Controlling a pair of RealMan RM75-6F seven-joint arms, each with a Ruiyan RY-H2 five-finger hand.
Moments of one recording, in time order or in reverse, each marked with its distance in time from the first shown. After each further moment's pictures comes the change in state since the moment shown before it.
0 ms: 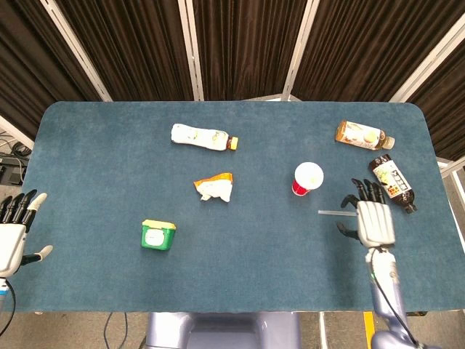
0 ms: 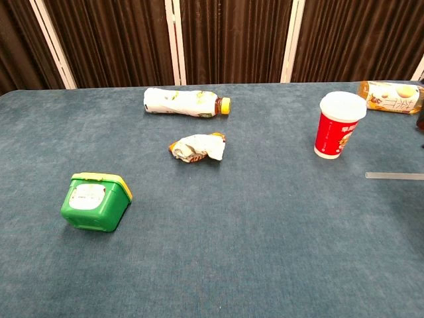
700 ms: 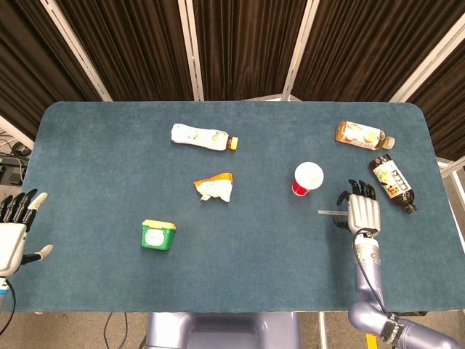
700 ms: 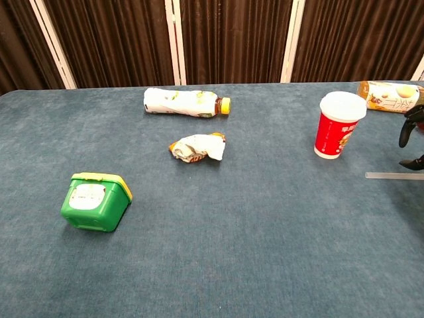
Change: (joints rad) left arm -0.003 0.000 -0.001 0.001 -0.001 -0.003 0.002; right arm 0.105 -0.157 0.046 0.230 0.249 -0.089 -0.060
